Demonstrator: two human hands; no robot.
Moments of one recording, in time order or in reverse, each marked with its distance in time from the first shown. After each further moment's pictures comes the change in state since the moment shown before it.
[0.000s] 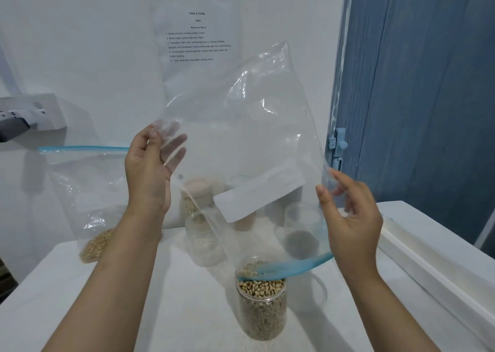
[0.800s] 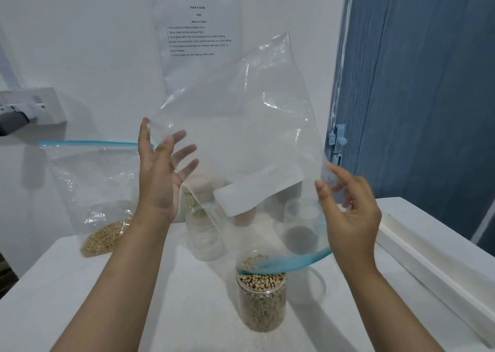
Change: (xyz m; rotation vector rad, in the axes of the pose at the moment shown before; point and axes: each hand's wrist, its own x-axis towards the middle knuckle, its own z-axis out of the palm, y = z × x) left_hand -0.019 -0.008 -0.003 0.017 -0.078 -0.041; right_hand -0.002 -0.004 -0.001 0.004 0.012 -0.010
